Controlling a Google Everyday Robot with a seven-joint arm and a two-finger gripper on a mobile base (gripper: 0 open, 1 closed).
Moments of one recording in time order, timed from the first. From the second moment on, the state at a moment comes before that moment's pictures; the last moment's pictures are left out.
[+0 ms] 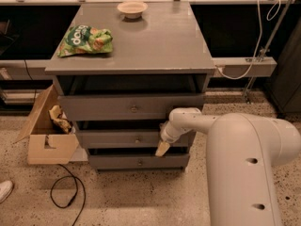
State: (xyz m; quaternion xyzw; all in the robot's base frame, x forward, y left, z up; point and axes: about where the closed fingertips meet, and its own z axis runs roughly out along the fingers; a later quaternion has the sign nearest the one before) arm 0.701 -0.047 0.397 -0.66 0.72 0.07 0.21
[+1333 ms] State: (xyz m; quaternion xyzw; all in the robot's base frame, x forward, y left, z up) arm 0.680 -0.044 0.409 -0.67 0.71 0.08 0.21
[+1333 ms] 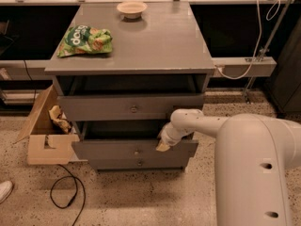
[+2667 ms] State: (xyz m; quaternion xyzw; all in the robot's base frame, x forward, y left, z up) arm 0.669 -0.036 0.403 -0.69 0.69 0.10 0.19
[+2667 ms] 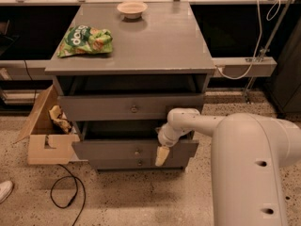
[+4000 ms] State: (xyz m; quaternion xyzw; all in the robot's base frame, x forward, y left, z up) arm 0.565 -0.020 0.418 -0.73 0.66 0.14 0.10
